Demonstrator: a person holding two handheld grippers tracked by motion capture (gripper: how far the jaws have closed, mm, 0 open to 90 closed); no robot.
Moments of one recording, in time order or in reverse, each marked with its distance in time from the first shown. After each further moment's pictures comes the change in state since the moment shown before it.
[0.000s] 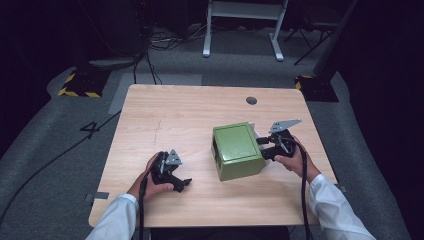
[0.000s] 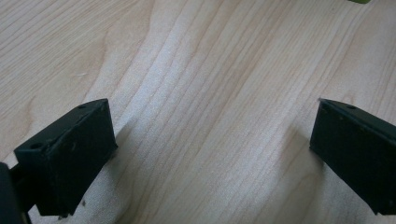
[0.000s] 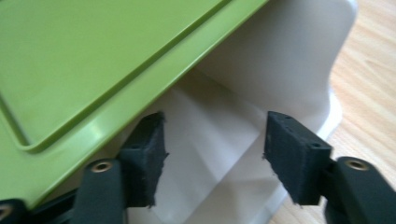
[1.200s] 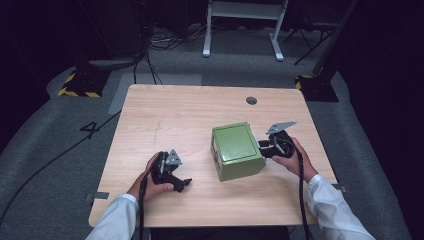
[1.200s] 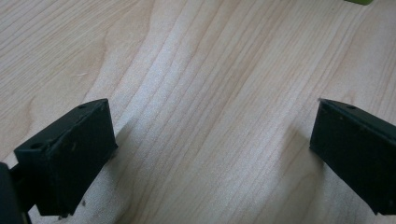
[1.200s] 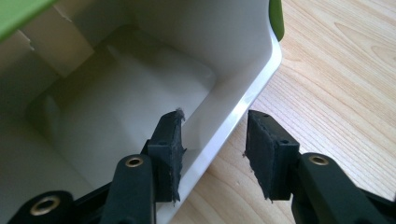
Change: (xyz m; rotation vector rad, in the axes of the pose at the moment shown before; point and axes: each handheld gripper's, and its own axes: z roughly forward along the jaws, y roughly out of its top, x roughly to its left) left arm 0.000 0.000 0.000 0.000 0.000 0.000; right arm -0.008 -0.010 0.014 0.096 -0.121 0.022
